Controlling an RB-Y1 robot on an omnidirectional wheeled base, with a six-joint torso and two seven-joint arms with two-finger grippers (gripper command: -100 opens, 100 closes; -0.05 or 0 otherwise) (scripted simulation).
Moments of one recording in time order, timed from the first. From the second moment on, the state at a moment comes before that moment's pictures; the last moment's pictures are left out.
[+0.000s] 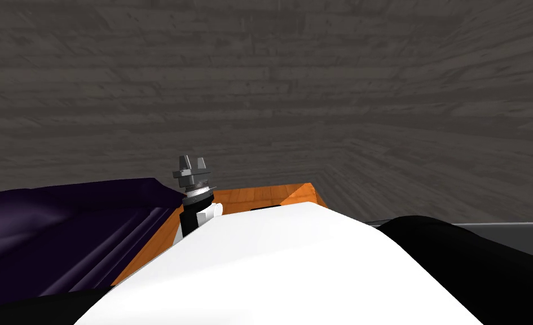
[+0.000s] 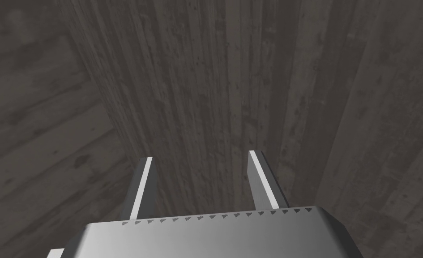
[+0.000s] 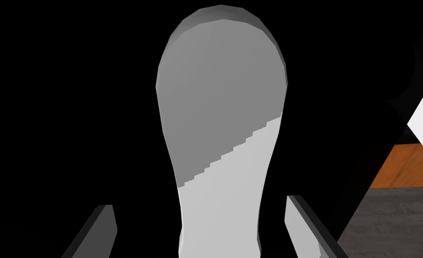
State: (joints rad) left arm 0.48 0.05 0.07 -2.29 0.10 -0.51 0.10; right arm 0.80 -0.67 0.46 -0.91 -0.07 -0.33 1.02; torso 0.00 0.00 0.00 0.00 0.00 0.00
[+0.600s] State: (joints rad) left arm 0.48 0.05 0.07 -2.29 0.10 -0.51 0.10; right arm 0.79 -0.61 0.37 -0.87 0.10 -0.35 0.91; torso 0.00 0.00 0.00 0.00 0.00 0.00
